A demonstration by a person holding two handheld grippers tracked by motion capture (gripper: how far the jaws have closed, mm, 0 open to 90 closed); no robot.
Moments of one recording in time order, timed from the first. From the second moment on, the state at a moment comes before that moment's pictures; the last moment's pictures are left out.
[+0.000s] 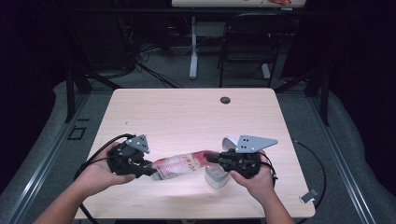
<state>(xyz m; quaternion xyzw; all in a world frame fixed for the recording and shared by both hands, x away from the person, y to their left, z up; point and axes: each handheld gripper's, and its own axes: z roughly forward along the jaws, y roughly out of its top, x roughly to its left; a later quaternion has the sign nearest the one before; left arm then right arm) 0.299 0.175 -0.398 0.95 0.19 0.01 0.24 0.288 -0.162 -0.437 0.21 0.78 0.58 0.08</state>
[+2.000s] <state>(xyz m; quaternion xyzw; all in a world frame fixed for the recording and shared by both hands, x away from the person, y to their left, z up) 0.305 0.166 -0.368 0.95 0.18 0.03 0.25 0.297 -0.174 -0.447 0.23 0.79 0.56 0.06</state>
